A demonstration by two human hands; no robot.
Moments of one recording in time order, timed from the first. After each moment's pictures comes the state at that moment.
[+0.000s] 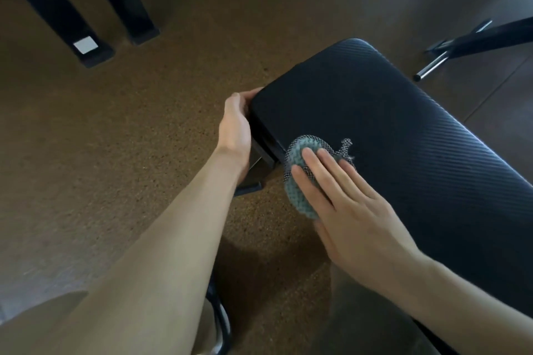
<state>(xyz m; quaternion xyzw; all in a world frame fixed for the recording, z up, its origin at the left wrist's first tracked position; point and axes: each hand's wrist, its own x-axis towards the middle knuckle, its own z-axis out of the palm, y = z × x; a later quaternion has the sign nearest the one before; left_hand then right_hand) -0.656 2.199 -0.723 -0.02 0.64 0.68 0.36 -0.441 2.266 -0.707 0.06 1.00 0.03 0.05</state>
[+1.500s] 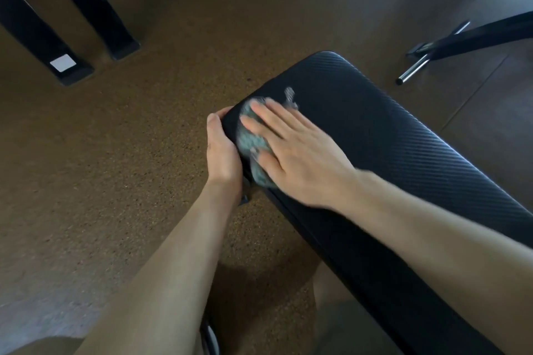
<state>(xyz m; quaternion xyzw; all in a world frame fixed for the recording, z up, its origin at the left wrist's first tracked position) -0.637 2.225 -0.724 -0.10 0.63 0.71 0.30 -0.544 2.328 -0.701 0.06 0.99 -0.09 0.03</state>
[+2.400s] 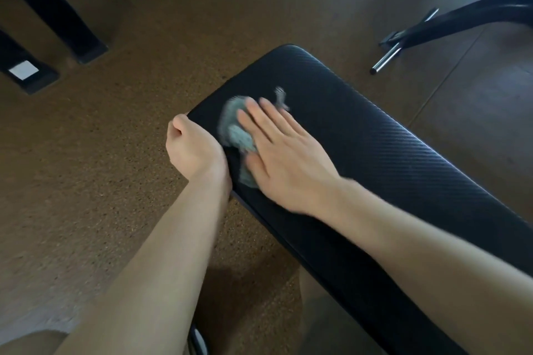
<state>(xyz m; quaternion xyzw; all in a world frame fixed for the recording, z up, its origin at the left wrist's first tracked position) -0.630 2.258 -0.718 -0.23 0.70 0.66 0.12 -0.517 2.332 -0.699 0.13 0.98 -0.11 0.02</state>
